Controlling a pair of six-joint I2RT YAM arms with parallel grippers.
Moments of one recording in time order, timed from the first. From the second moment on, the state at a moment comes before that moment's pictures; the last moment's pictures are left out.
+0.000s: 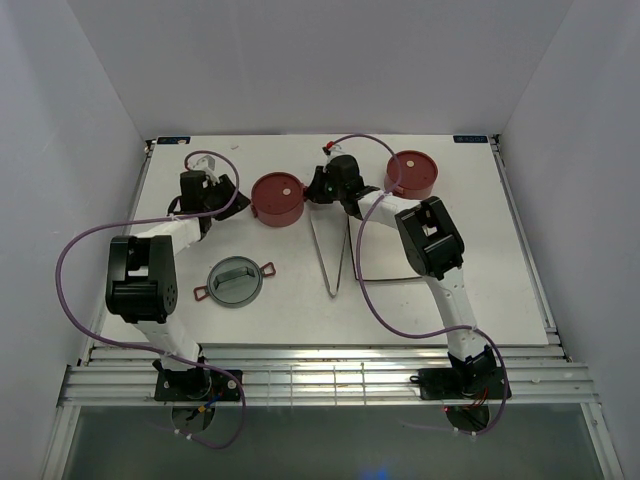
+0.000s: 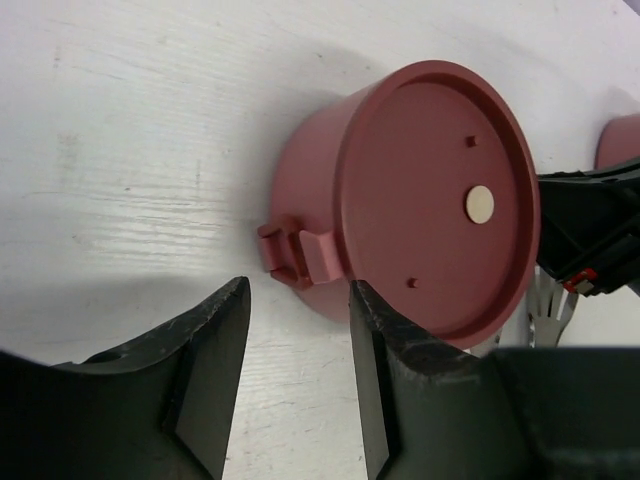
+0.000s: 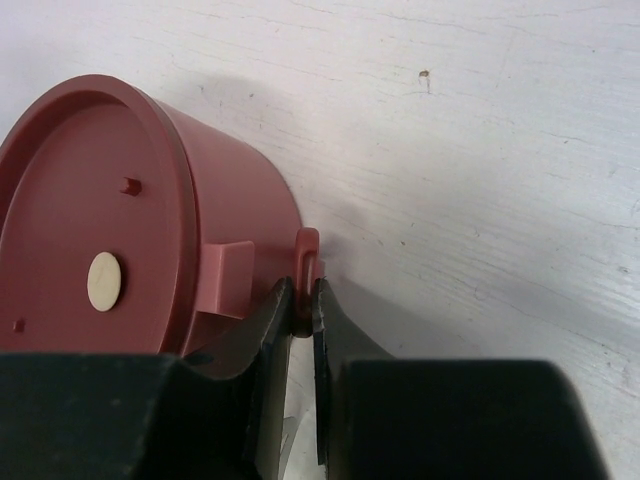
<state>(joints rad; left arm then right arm) -0.02 1.74 0.99 0.17 0.27 -0.48 0.56 2.39 1.73 0.21 -0.20 0.45</state>
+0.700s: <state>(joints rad) 0.09 1.83 0.89 0.38 0.49 -0.55 0.56 2.38 1.72 0.20 -0.17 0.53</state>
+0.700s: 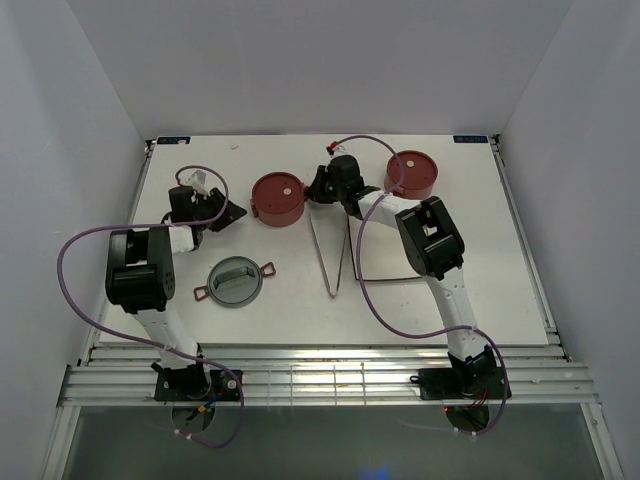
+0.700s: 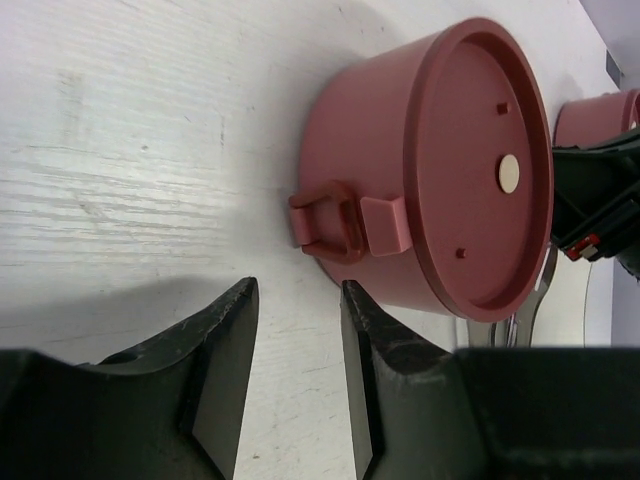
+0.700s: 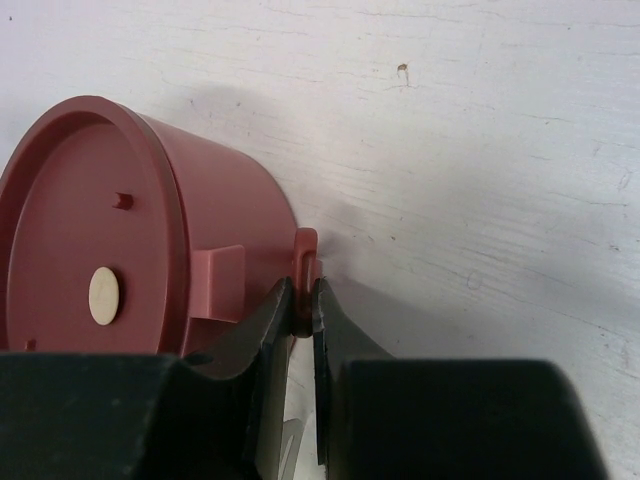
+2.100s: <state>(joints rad) 0.09 2.04 0.96 0.58 0.69 -0.64 0.56 2.37 1.65 0.29 -0.17 0.60</state>
